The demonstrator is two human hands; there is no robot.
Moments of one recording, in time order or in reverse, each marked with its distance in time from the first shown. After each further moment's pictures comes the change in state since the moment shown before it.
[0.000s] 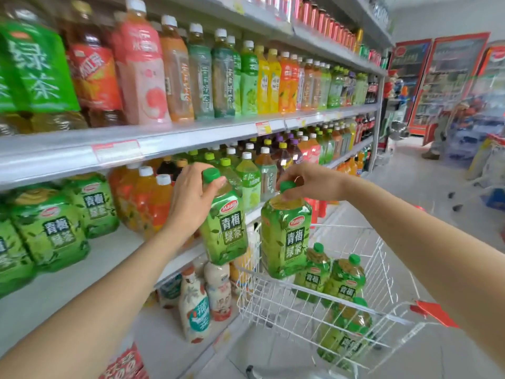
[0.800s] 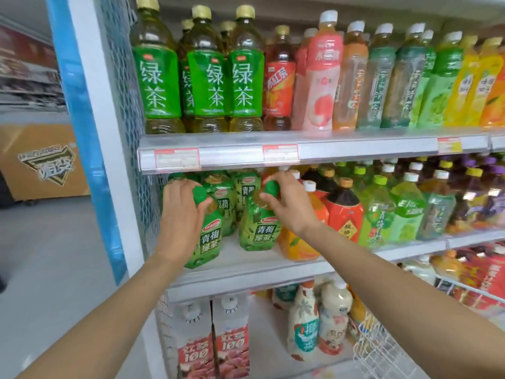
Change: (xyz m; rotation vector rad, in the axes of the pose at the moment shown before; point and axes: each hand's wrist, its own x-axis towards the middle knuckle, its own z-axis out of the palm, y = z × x) left_hand -0.095 -0.101 -0.178 0.795 0.363 -0.232; right_hand 0.142 -0.173 0.186 0.254 0.312 -0.591
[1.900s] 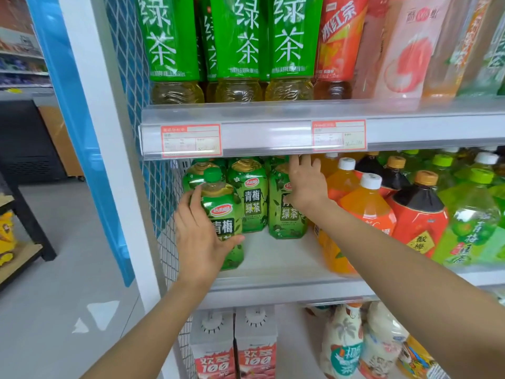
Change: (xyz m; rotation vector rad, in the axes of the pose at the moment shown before) left_hand -0.031 -0.049 0.068 0.092 -0.056 -0.253; right_hand 0.088 0.043 0.100 -0.526 -0.196 0.111
